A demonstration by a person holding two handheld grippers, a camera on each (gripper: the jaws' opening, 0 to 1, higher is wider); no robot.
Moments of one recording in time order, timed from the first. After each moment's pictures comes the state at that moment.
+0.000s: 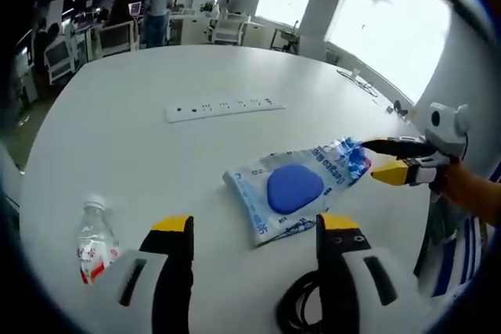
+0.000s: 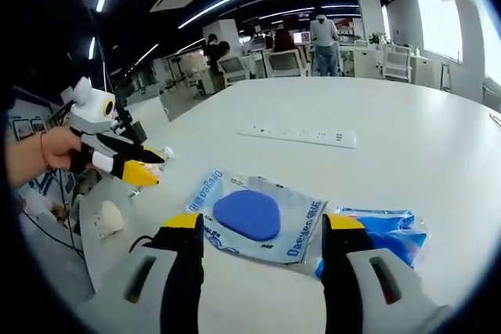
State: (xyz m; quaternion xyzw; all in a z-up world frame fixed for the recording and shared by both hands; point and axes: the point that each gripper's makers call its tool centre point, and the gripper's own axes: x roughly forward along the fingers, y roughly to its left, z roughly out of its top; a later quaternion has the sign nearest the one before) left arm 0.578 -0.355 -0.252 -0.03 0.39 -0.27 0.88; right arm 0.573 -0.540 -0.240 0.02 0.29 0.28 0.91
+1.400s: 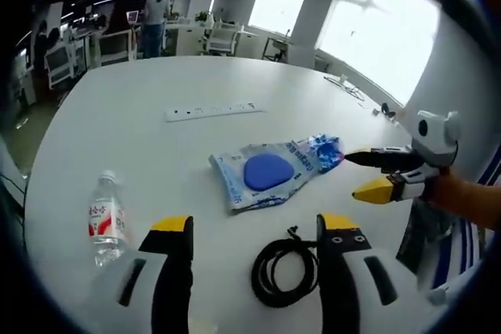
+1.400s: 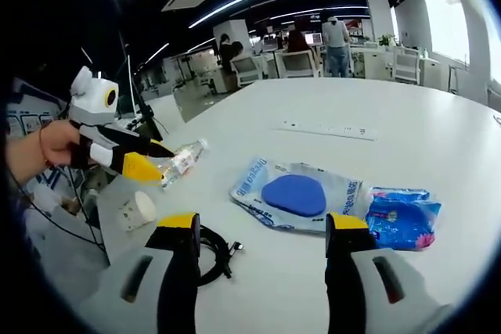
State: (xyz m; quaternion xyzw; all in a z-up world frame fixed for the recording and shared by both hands) left arm 0.507 -0.347 -0.223 -0.04 0.37 -0.28 0.88; right arm 0.500 -0.498 -0.226 0.02 0.29 0.30 0.91
